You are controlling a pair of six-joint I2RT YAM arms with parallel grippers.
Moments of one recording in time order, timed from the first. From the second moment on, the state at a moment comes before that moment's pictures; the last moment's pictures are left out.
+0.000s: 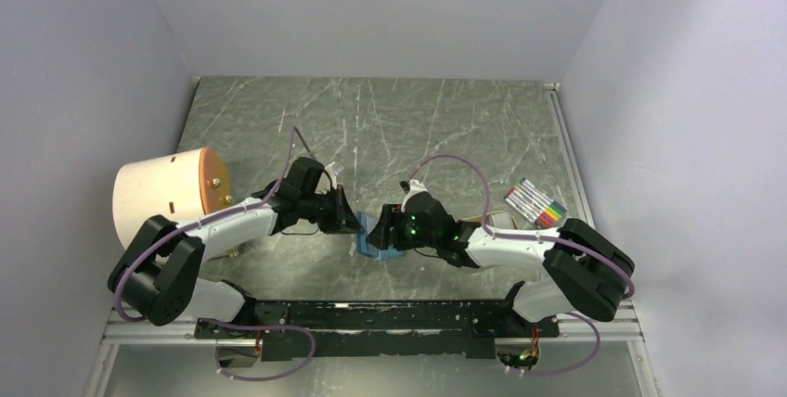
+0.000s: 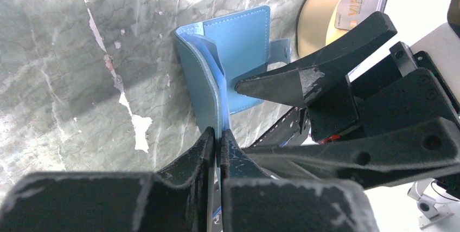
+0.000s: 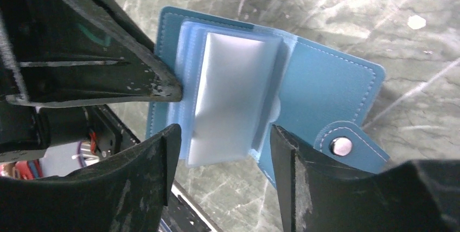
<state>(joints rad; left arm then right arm) -0.57 1.37 0.62 -0.08 0.52 -0.80 0.93 1.38 0.50 0.29 -0.07 0.80</state>
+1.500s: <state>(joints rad) -0.57 1.38 0.64 -0.10 0.50 -0.75 1.00 1.42 0.62 0.06 0.14 0.75</state>
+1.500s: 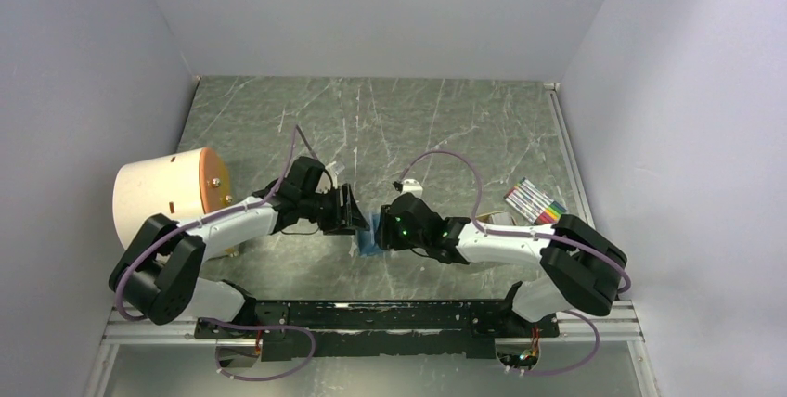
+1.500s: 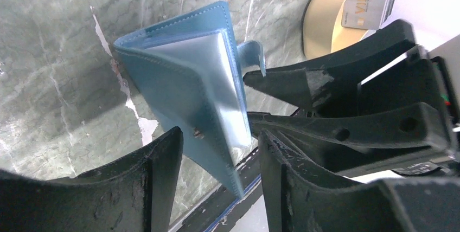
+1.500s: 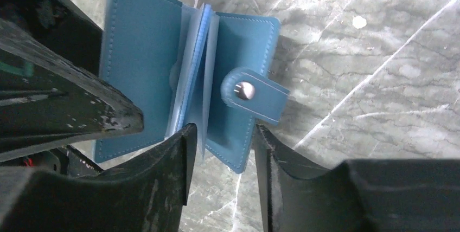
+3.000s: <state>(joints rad) -0.56 1.32 0.58 -0.11 0.49 -0.80 1.00 1.52 0.56 0.37 0.07 0.79</state>
